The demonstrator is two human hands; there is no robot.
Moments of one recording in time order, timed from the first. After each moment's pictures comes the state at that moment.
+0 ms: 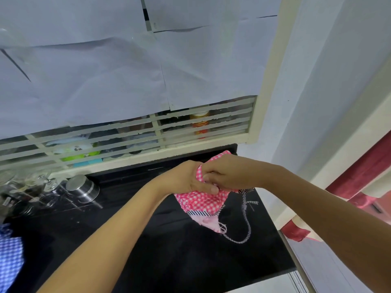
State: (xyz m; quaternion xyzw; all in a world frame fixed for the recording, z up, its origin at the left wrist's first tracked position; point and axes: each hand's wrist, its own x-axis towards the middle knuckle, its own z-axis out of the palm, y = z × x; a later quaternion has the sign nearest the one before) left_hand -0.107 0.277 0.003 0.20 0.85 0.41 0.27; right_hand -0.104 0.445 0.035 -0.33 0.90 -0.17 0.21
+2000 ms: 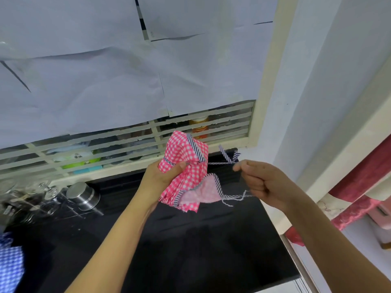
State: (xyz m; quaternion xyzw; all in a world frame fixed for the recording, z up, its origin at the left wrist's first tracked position) left_hand -0.085 0.256 0.010 -0.10 0.72 0.68 0.07; right_hand -0.091 0.516 -0.016 -0.06 0.57 -0.79 0.23
